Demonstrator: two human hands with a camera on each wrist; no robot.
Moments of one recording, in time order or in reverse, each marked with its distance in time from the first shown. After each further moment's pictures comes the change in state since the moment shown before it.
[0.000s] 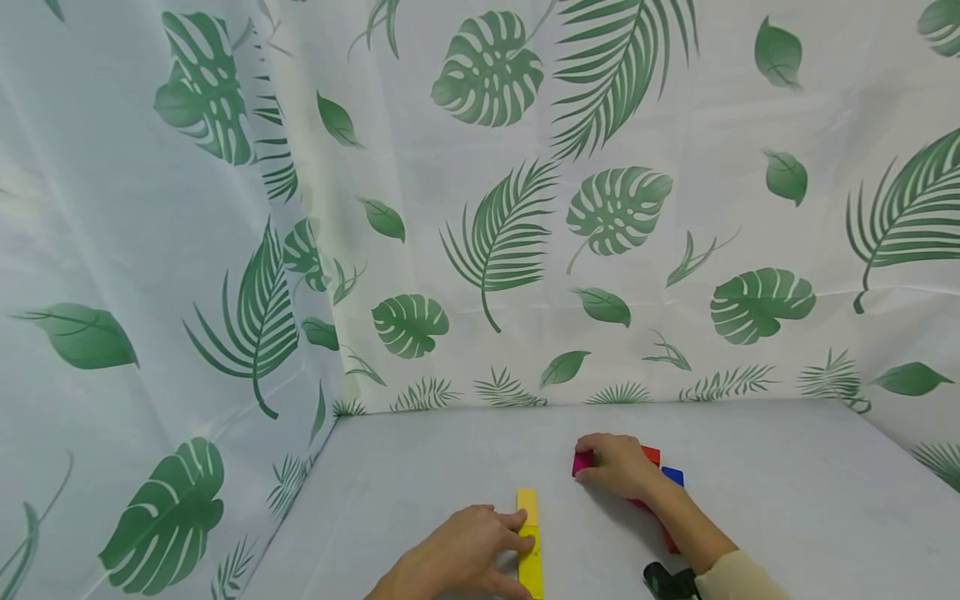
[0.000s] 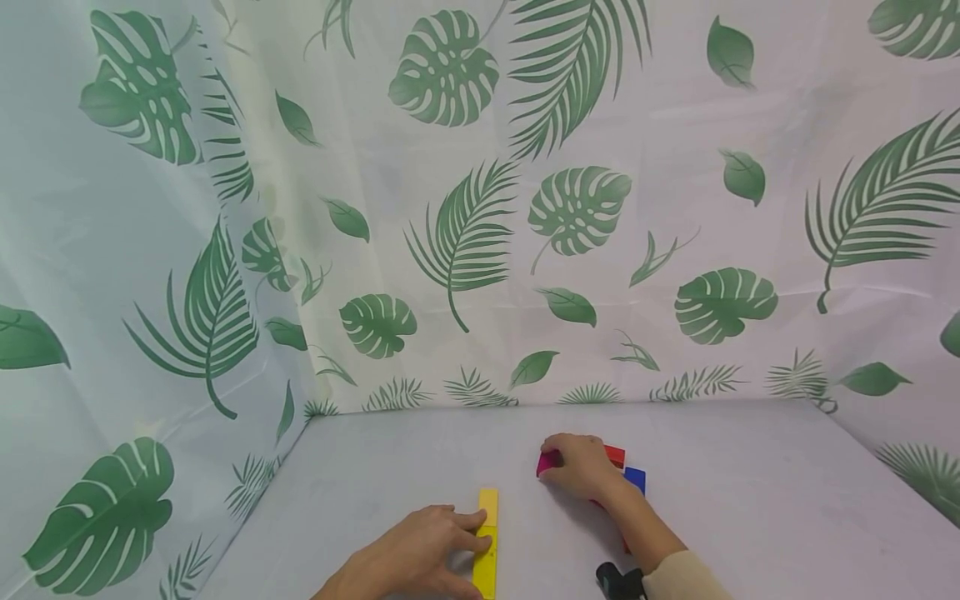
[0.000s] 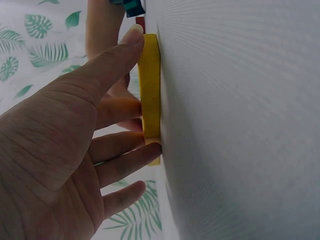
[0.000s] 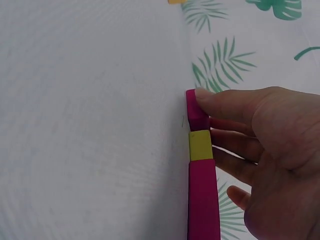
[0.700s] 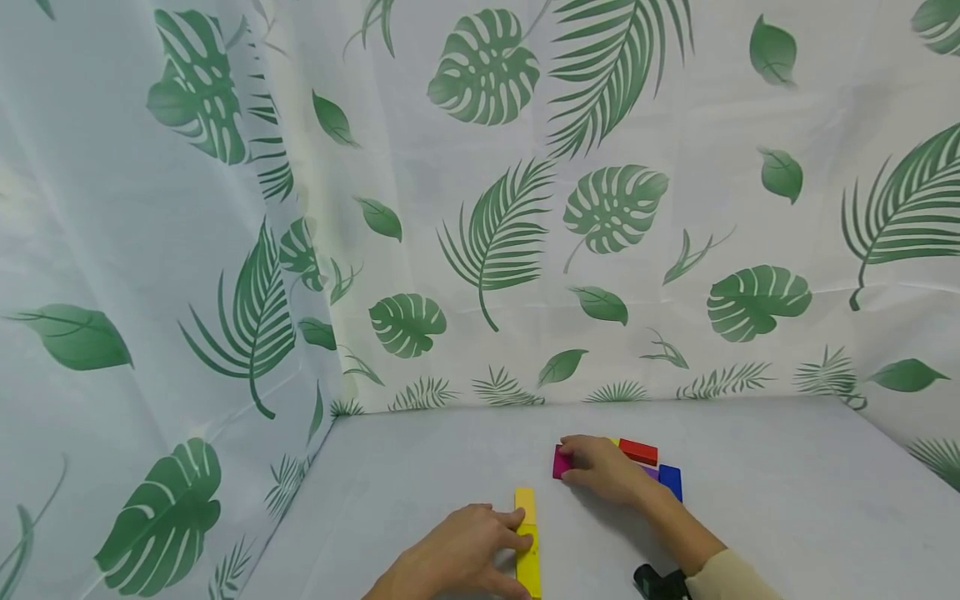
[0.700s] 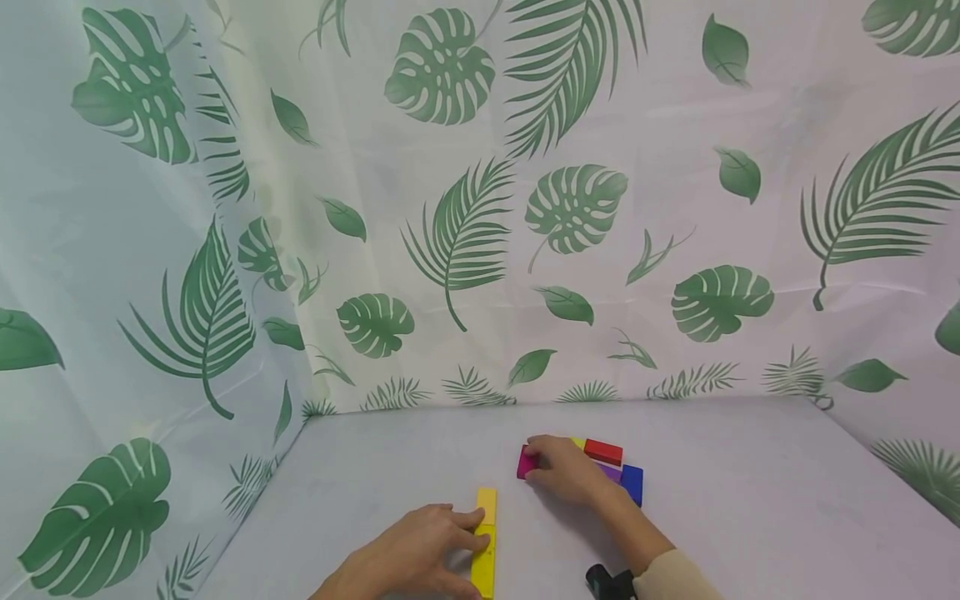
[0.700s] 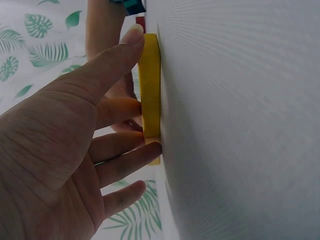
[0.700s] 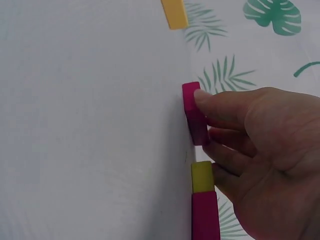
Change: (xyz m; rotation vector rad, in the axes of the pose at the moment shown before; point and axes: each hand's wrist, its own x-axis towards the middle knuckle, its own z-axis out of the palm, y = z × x) left_hand 0.001 -0.002 0.001 -0.012 0.009 0.019; right_hand -0.002 -0.011 0.006 0.165 -0.079 -0.098
